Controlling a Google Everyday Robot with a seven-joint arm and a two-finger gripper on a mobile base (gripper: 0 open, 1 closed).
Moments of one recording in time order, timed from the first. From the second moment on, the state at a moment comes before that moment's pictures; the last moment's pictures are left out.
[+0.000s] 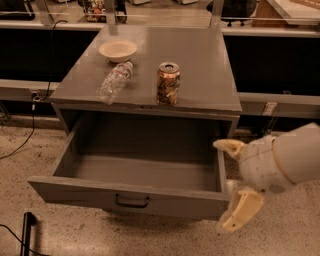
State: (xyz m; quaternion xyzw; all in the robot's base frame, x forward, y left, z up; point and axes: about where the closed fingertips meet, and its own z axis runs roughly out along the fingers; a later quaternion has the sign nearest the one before) arm 0.377 -0.125 0.824 -0.63 0.70 0.15 0.29
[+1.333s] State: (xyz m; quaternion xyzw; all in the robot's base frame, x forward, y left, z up) arm 0.350 -0.056 0.745 -0.64 0.65 0.23 0.34
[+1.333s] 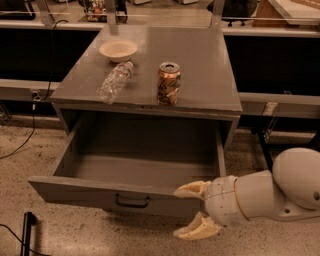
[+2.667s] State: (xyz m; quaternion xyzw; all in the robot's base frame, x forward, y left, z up) arm 0.354 -0.035 0.675 -0.61 0.66 0.24 0.36
